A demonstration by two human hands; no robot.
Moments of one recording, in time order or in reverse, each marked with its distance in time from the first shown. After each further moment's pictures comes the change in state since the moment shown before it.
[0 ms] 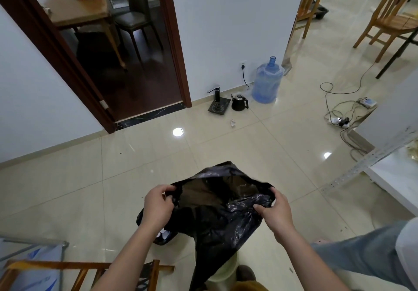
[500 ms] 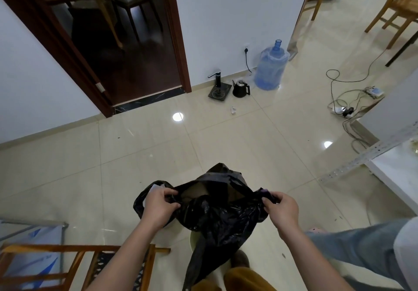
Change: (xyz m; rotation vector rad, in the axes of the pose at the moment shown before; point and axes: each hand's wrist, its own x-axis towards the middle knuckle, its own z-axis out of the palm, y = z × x) left_hand -0.001 -0.013 0.024 0.135 -0.181 -0.081; right_hand 0.023 0.020 -0.014 0.037 0.065 0.074
